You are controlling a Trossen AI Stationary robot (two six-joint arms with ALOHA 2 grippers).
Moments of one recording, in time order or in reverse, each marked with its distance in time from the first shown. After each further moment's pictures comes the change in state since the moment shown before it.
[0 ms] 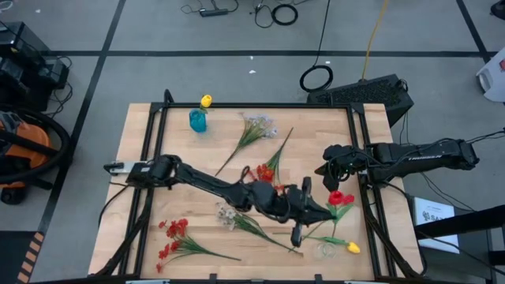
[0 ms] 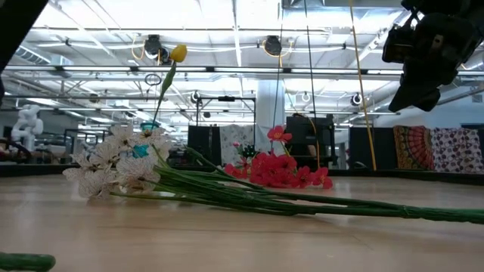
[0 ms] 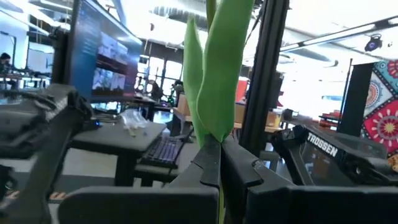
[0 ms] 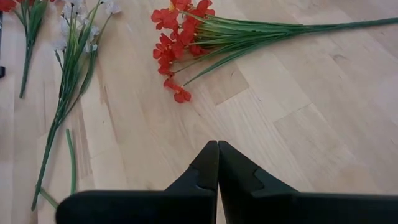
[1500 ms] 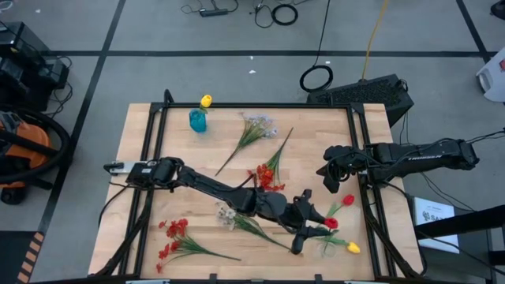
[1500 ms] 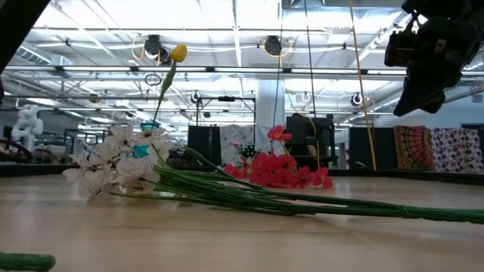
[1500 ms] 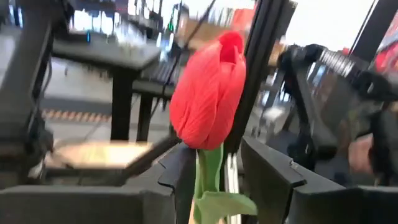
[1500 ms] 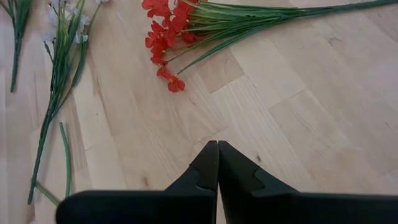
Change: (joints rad) left arm -0.013 0.022 0.013 -0.322 0.029 -0.063; right arm 0.000 0.000 0.000 -0.040 -0.003 0.021
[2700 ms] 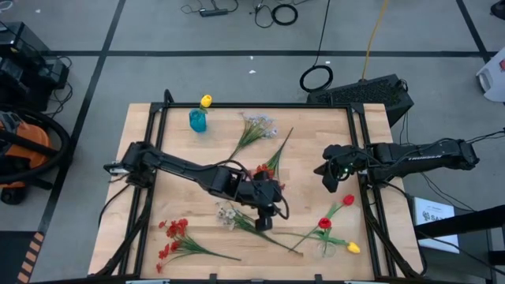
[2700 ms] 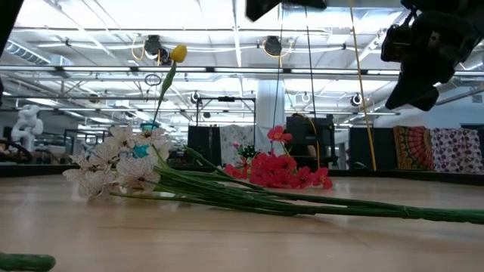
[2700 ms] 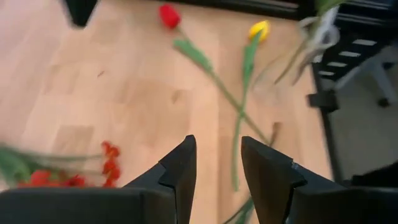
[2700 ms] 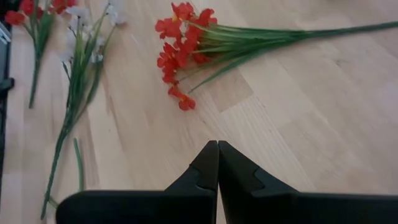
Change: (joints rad) left arm 0.031 -0.344 -0.193 -0.900 -0.114 -0.115; right arm 0.000 0.000 0.000 0.073 0.004 0.003
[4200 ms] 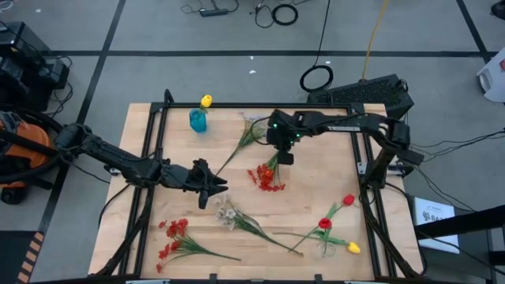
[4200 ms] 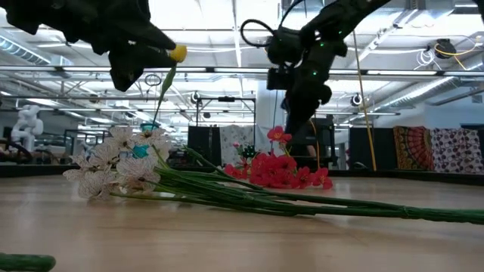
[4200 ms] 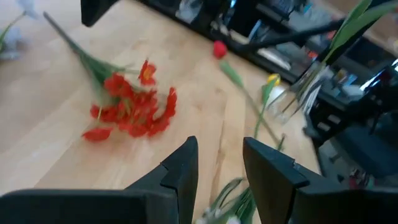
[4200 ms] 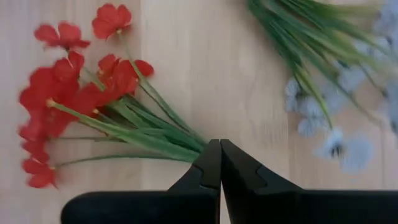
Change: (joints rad) left arm -0.021 -0.854 -1.289 0.825 -0.147 -0.277; right arm -0.362 1.042 0.747 -0.092 -0.148 -0.907
